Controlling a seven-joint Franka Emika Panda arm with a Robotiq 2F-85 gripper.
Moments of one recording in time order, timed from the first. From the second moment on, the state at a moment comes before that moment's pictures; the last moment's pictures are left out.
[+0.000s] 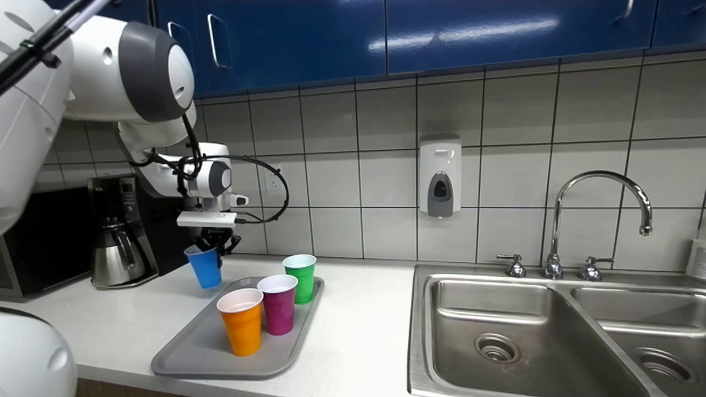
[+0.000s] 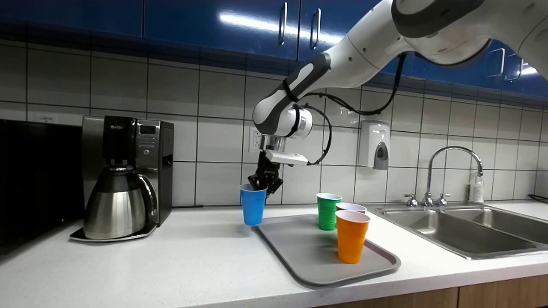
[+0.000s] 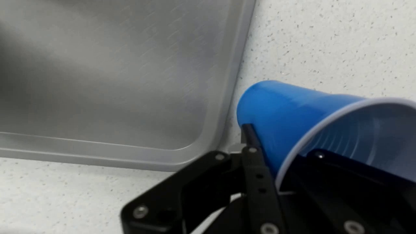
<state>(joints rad) 0.23 0.62 0.17 -1.59 0.00 2.28 -0.03</state>
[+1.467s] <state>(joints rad) 0.14 0.60 0.11 -1.67 0.00 2.27 -0.05</state>
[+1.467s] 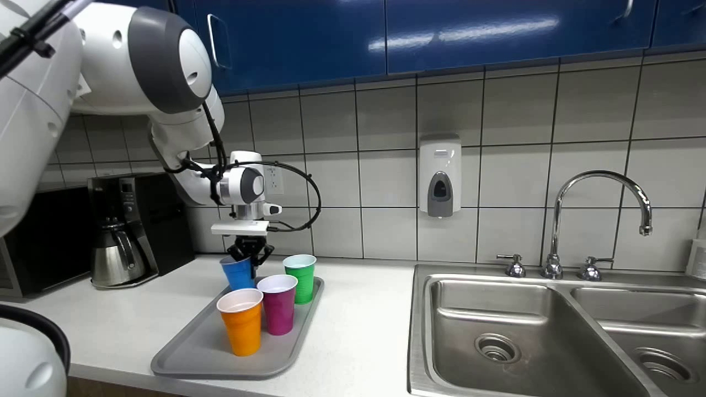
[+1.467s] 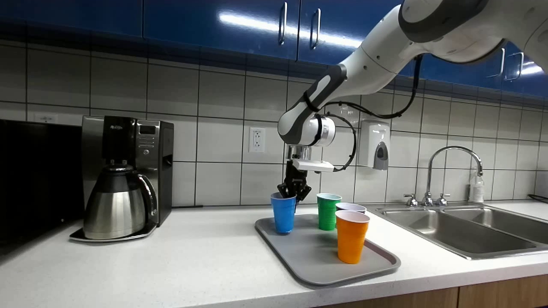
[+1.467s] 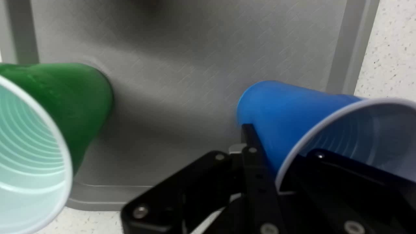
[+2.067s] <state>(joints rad) 0.13 0.57 0.12 -1.73 0.03 2.27 -0.08</state>
